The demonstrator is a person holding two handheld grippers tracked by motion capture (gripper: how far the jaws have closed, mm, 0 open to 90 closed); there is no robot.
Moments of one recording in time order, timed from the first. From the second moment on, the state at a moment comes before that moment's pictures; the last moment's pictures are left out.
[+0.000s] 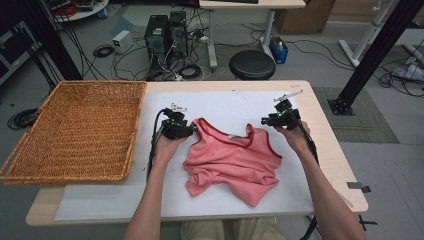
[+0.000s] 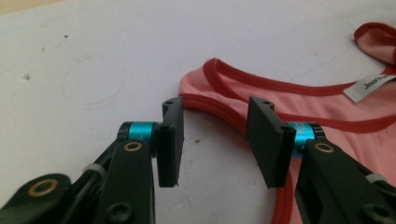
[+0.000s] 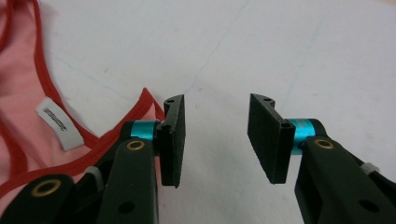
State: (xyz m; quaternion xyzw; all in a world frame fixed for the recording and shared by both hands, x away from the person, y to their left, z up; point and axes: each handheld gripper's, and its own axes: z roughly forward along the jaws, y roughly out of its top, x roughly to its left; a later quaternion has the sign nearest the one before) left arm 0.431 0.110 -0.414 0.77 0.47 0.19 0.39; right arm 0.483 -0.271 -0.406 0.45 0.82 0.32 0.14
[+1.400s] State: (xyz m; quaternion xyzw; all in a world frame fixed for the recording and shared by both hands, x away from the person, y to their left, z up) left arm 0.437 0.078 -0.438 0.80 0.44 0.15 0.38; right arm 0.418 -0.309 -0.421 0.53 0.77 0.33 0.16
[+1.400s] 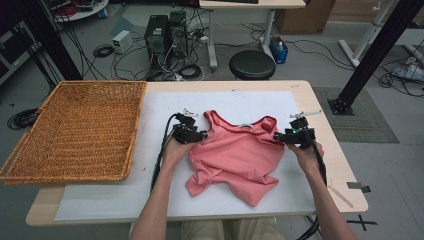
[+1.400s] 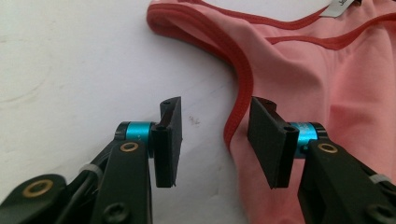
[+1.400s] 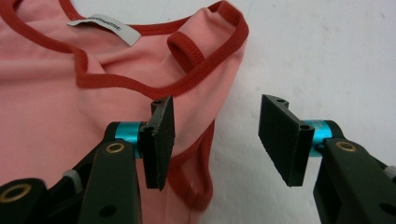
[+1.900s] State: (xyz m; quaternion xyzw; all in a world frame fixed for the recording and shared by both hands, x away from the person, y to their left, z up) left arm 0.427 0.102 -0.429 0.78 0.48 0.20 0.36; right arm 0.396 -0.326 -0.423 0.53 0.76 0.34 0.15
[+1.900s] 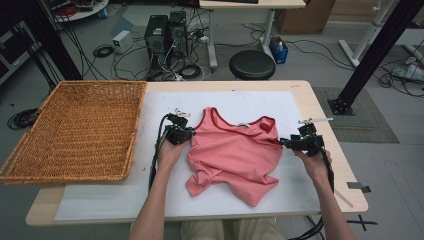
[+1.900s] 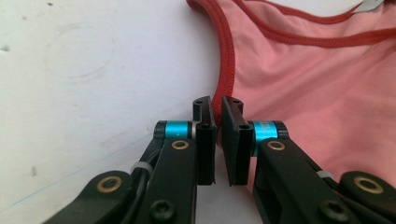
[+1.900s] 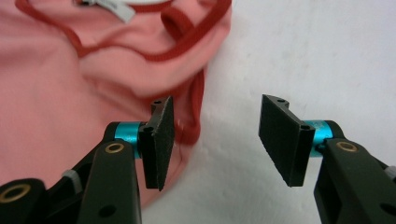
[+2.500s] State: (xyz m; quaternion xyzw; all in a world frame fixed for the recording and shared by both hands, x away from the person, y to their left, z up) left arm 0.421 0.092 -0.440 0.79 0.46 0.19 0.36; right arm 0.395 -0.305 -0.438 0.49 0.80 0.33 0.13
